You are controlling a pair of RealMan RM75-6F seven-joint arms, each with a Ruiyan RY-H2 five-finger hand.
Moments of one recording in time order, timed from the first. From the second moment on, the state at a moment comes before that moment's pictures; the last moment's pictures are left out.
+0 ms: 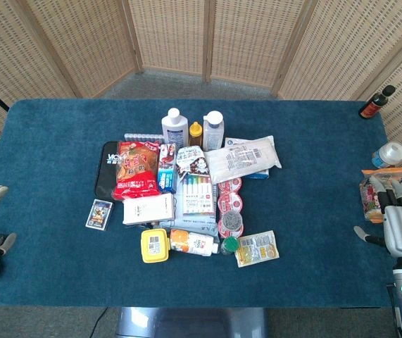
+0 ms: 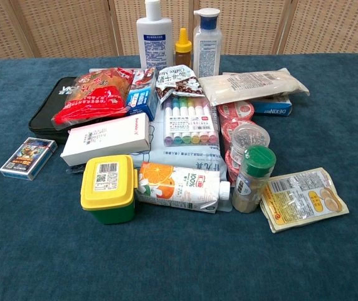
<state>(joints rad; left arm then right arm) -0.12 -0.86 -0.03 -1.85 1.46 1.40 -0.07 0.19 -1.05 0.17 -1.76 -1.25 1.38 -0.16</state>
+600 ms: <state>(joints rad) -0.21 -0.87 -0.06 -1.85 1.43 1.27 -0.03 0.18 -1.06 0.16 -1.76 -1.25 1.39 -0.15</state>
